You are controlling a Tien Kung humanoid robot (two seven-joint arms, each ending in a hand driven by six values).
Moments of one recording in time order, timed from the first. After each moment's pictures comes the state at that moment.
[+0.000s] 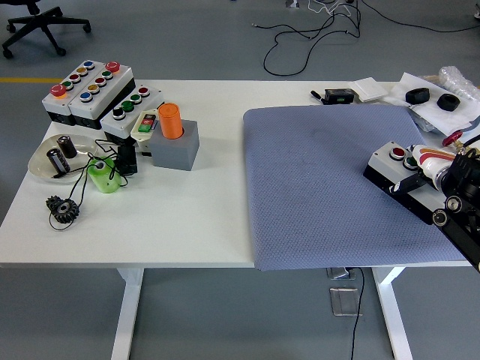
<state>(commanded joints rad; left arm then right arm) -0.12 0.11 -0.12 -0.20 0.22 0.31 0.08 0.70 -0.37 0.84 0.99 -1.90 0.10 -0.55</state>
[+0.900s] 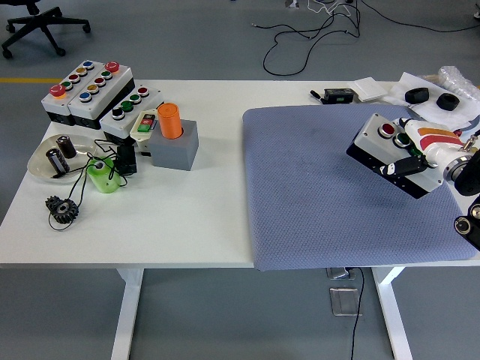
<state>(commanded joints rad) -0.12 0.12 -0.13 -0.19 0.22 0.31 0.08 0.74 -0.57 0.62 1.19 -1.71 -0.11 -0.14</state>
